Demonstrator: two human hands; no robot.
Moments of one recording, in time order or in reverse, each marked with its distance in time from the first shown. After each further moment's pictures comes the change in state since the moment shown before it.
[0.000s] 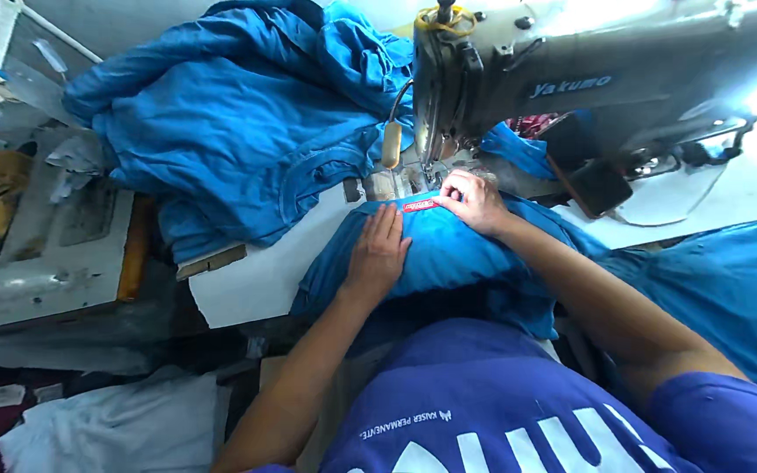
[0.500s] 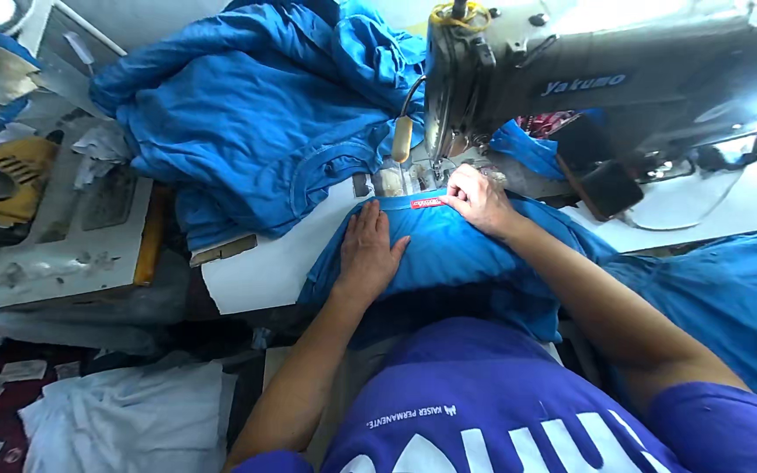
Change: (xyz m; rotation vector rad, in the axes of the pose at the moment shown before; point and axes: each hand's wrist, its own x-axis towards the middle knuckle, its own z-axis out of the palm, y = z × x) left_hand -0.008 0.001 -0.020 0.077 -0.034 -0.182; right_hand 0.000 -0.004 0.002 -0.066 0.000 -0.041
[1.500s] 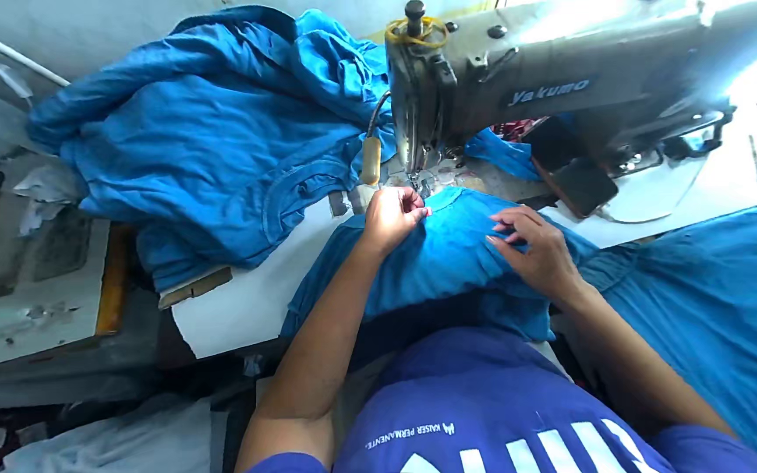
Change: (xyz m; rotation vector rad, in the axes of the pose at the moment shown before) left_hand 0.106 0.023 0.009 -0.547 -0.185 0.043; right_hand -0.109 -0.012 -0.043 -0.052 0.249 0.114
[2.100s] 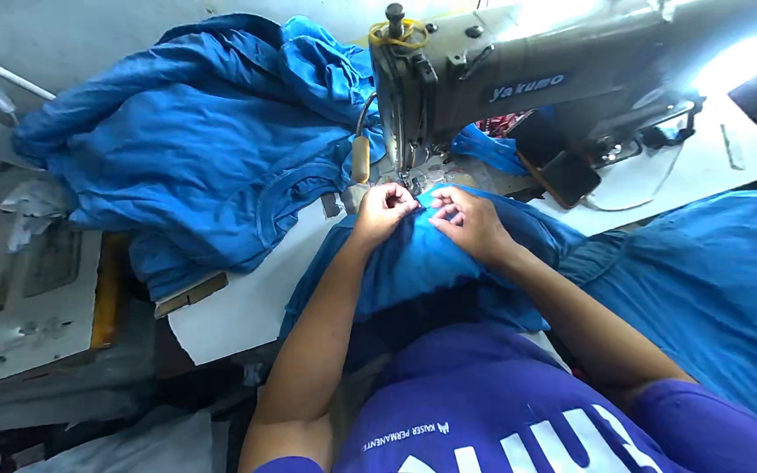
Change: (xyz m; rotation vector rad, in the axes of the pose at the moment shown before) left_hand -0.001 -0.018 0.003 -0.345 0.023 0.094; right_hand 0.053 -0.034 0.043 0.225 -0.084 0.060
